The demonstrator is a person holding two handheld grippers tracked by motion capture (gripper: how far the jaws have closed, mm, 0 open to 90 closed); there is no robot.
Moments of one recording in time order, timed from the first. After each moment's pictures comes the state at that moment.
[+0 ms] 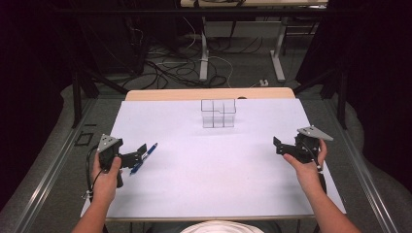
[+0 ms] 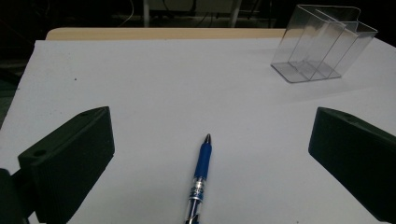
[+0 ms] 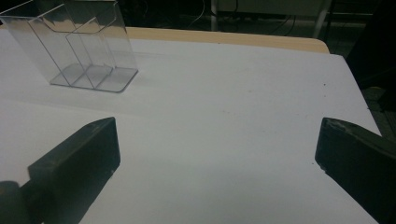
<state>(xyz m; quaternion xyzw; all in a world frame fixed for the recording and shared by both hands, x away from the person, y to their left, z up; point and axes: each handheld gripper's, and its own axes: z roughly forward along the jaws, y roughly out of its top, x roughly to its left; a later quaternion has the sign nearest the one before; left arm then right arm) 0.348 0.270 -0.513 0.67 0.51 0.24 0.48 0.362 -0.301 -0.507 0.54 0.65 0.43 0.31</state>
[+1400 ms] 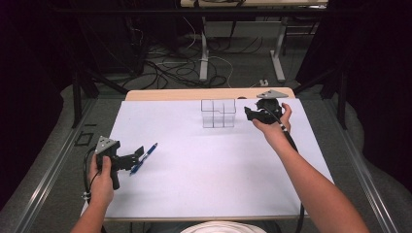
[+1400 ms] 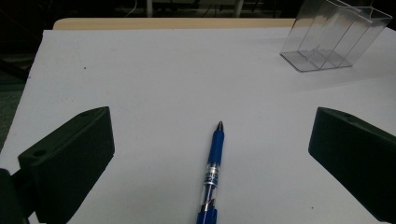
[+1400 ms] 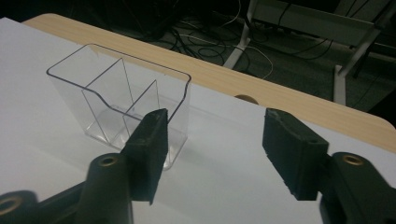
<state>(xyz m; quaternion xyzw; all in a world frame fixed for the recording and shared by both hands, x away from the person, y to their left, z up) 0.346 0.280 -0.519 0.68 0.52 0.24 0.46 0.458 -0.208 -0.452 0.46 0.73 0.40 0.31</state>
